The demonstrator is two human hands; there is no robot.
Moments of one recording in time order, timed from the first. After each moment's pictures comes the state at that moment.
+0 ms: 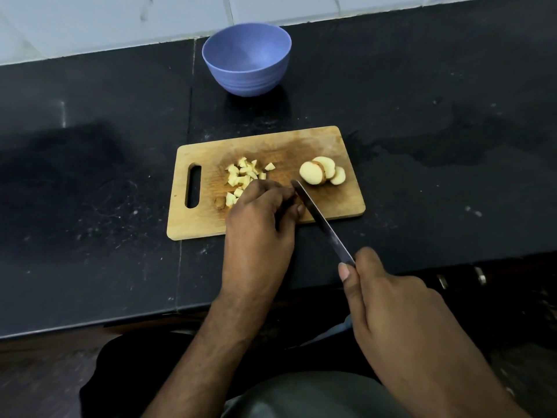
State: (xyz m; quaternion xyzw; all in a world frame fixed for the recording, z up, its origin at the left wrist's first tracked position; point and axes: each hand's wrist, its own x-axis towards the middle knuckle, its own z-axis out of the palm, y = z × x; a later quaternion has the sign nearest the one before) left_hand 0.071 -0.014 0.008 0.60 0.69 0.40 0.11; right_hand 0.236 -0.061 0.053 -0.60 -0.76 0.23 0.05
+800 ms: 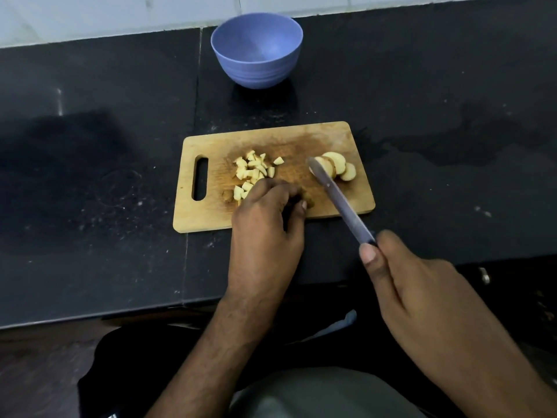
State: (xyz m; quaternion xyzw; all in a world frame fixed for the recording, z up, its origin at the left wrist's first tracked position) left_hand 0.070 -0.020 0.008 0.59 0.69 0.41 0.11; right_hand 0.249 -0.047 0.054 -0.57 -0.78 0.24 0.10
